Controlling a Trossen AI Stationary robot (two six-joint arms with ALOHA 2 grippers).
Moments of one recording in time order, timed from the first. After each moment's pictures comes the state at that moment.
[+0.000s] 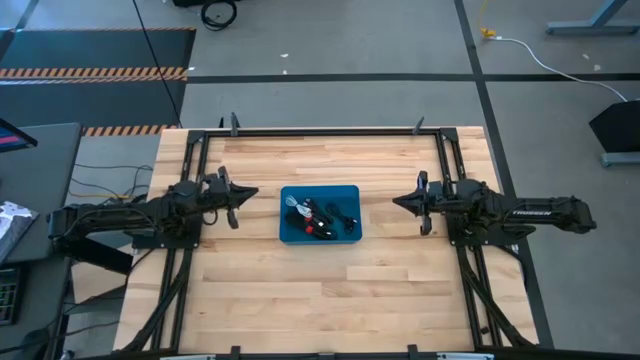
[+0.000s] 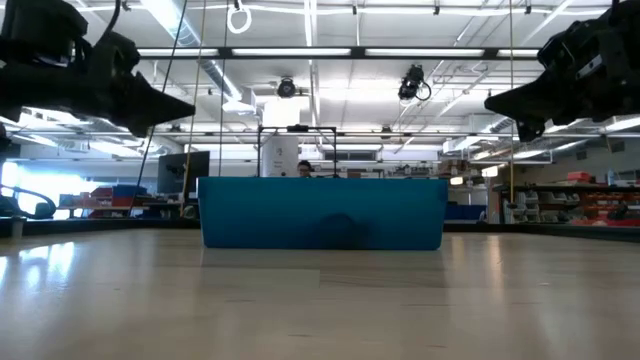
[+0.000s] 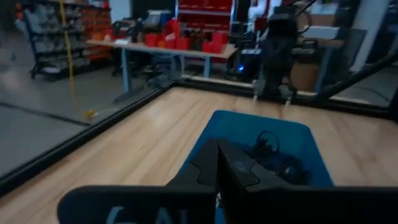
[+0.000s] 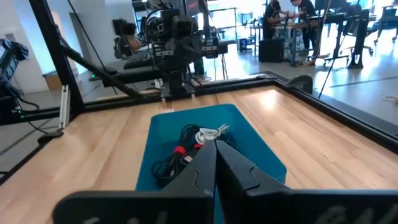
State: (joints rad) left arm 0.21 0.41 0.01 0.38 -0.11 -0.07; right arm -0.15 0.20 0.01 0.17 -0.05 0.11
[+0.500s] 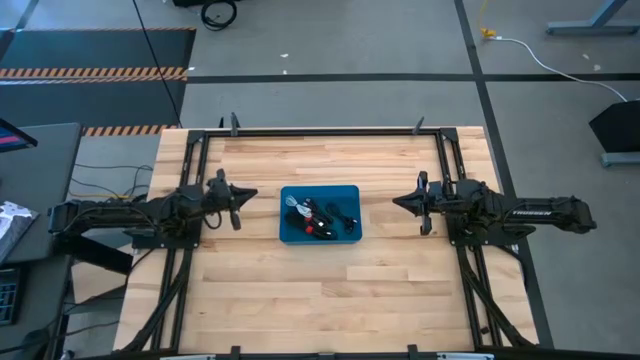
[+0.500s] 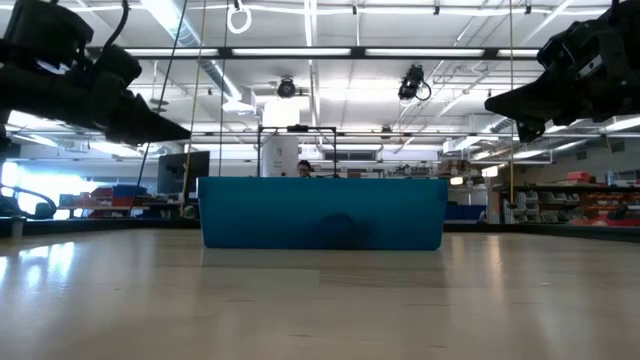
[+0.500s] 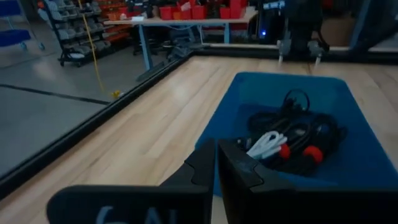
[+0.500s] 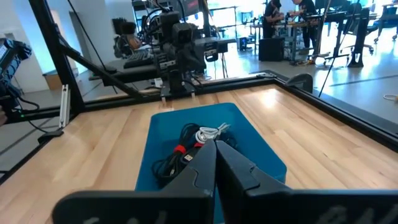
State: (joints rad) left arm 0.15 0.41 0.01 0.25 -0.25 0.01; right arm -0.15 0.20 0.01 0.16 -0.05 0.11
